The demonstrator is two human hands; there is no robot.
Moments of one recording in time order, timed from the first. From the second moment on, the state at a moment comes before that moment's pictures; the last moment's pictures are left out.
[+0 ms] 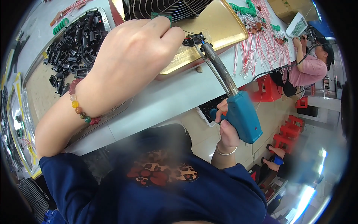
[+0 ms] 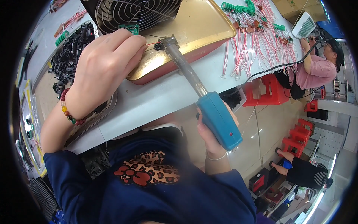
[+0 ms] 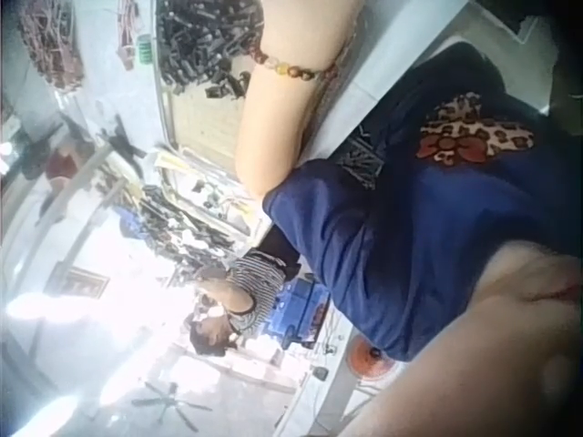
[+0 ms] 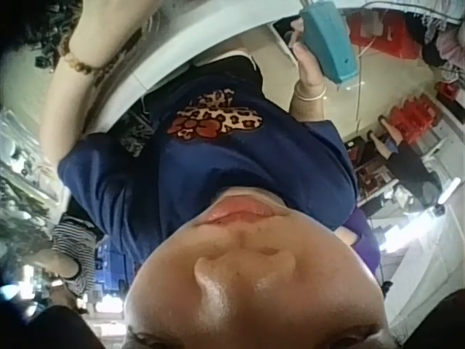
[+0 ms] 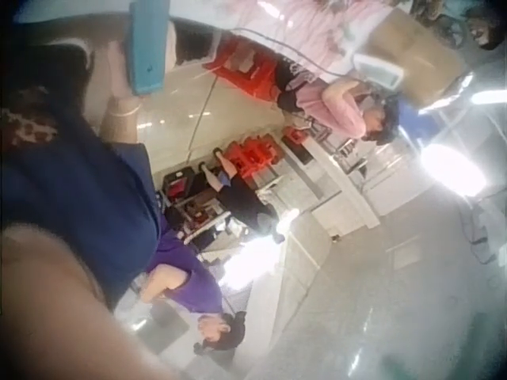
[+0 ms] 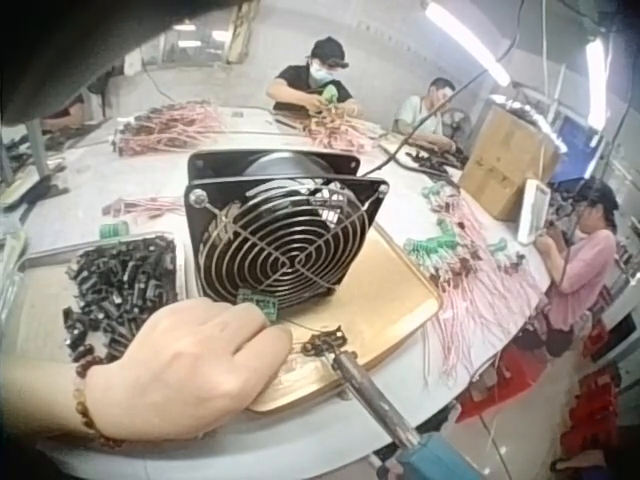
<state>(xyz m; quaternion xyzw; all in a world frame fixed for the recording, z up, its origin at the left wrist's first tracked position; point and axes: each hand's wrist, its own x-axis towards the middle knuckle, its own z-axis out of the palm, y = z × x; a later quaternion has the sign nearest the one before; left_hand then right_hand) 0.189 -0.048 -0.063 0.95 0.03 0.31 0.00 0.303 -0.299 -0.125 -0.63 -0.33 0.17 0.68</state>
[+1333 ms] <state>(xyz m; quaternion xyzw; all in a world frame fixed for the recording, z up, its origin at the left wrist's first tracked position) 0.179 -0.061 -0.032 0.96 0.07 0.26 -0.03 0.302 -0.310 -0.127 -0.59 -0.35 0.14 0.71</state>
